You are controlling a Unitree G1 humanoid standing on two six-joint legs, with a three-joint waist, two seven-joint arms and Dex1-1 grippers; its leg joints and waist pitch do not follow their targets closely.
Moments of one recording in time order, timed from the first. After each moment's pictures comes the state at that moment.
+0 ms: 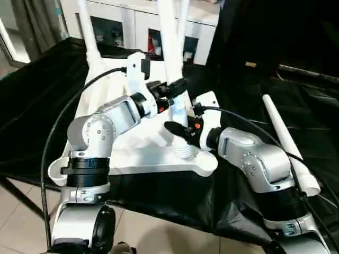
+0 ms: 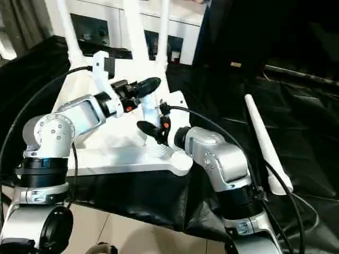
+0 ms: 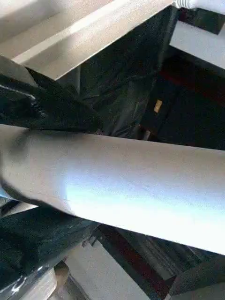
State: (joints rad) left arm -0.76 0.08 0.17 0.11 -0.62 0.91 -0.33; right arm -0.54 -0.15 0.15 0.00 0.37 0.80 0.43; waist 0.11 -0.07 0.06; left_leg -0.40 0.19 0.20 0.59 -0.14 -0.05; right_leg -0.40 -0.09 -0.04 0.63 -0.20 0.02
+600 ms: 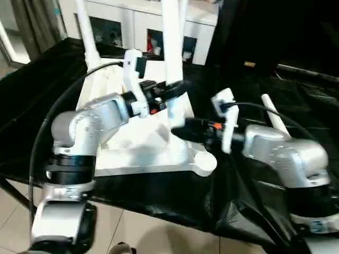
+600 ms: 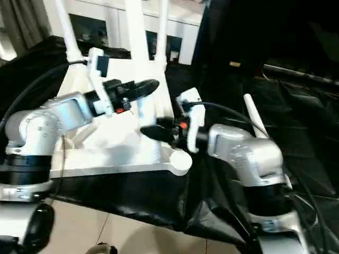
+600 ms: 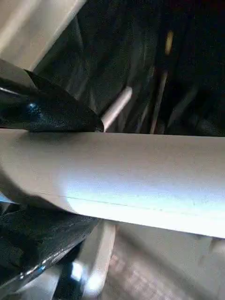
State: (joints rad) left arm -0.76 0.28 0.07 0.07 -0.70 0.97 -0.70; right arm -0.53 -0.35 0.06 -0.09 0.64 1.04 0.77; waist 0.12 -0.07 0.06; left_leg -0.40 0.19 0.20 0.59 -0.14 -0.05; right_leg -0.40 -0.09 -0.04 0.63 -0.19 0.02
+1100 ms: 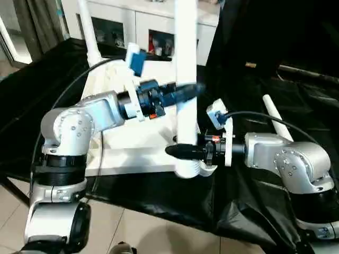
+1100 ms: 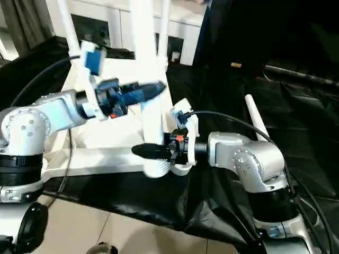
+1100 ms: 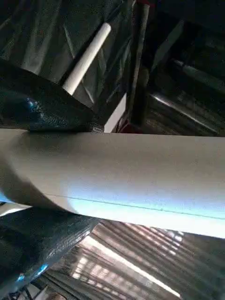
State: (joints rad) left arm -0.76 0.27 0.12 0.04 -0.83 1.01 -0.80; right arm -0.52 -0.36 0.10 -0.15 0.68 1.09 0.81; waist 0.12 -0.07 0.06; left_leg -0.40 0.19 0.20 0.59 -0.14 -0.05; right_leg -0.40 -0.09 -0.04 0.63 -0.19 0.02
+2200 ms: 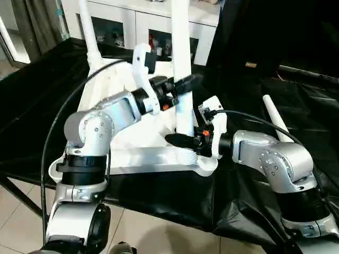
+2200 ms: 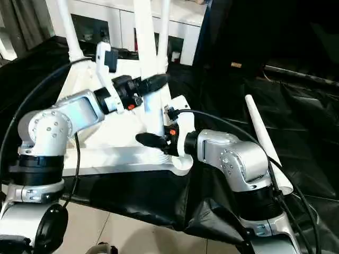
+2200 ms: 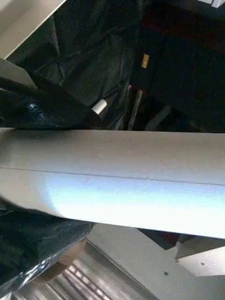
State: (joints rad) left arm -0.78 0.13 0.13 0.07 -0.70 0.91 -0.48; right arm -0.54 -0.28 0.14 -0.09 0.52 0.97 0.59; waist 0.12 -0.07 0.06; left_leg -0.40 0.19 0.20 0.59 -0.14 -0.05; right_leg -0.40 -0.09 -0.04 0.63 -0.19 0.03
